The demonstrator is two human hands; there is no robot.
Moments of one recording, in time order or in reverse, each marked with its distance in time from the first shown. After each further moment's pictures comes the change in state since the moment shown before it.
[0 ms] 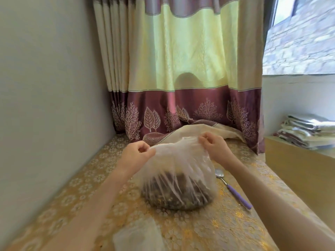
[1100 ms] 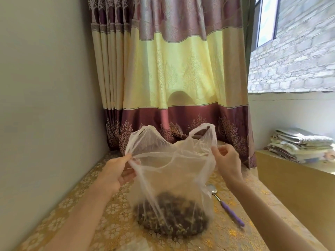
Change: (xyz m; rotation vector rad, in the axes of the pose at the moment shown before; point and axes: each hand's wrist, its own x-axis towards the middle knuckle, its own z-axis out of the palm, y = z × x) left_hand 0.017 -0.001 -0.019 -0.819 -0.032 -0.520; right_hand -0.018 -0.006 -0.031 0.152 0.442 0.173
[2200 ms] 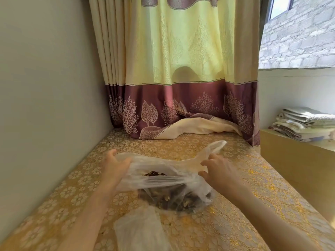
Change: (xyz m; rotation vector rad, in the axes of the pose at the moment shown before) left_hand -0.020 -0.056 -0.031 0.644 0.276 0.132; right_hand -0.063 0.046 0.006 -0.951 -0.546 -0.454
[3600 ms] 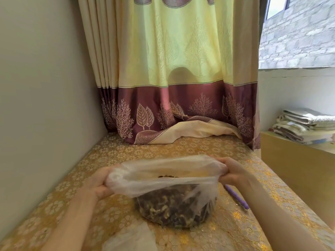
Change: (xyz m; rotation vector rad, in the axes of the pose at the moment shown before) left_hand 0.058 -0.024 -0.003 -0.891 -0.618 -0.532; right_hand 0.058 0.062 0.016 2.009 -0.417 0.840
